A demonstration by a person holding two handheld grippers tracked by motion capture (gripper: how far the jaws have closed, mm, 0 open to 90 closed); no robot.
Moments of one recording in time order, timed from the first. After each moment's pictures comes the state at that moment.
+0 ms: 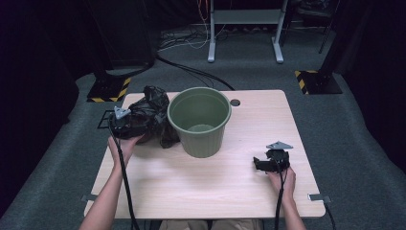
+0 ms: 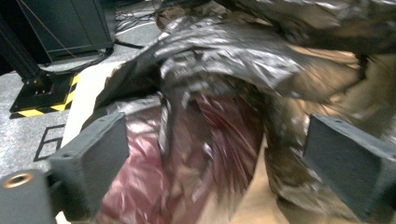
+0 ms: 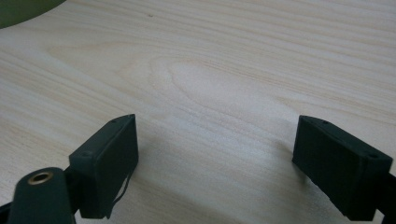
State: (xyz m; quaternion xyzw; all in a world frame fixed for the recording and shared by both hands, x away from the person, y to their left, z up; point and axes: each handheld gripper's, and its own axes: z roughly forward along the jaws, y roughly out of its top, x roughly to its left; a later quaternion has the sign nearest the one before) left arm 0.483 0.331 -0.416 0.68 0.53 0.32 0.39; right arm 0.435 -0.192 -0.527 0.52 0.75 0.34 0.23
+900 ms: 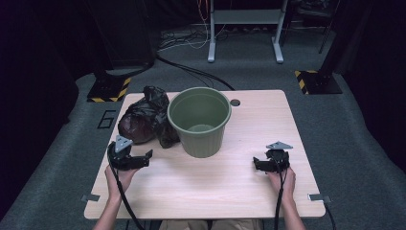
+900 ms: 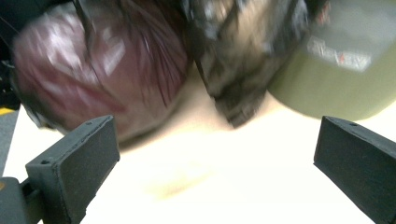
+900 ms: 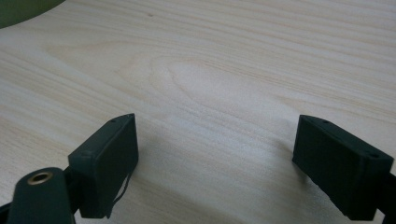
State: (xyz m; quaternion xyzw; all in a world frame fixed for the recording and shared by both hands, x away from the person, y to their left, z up) left arm 0.393 0.322 -0.454 0.73 0.49 0.29 0.39; right arm 0.435 -0.191 -0.528 0.52 0.75 0.33 0.23
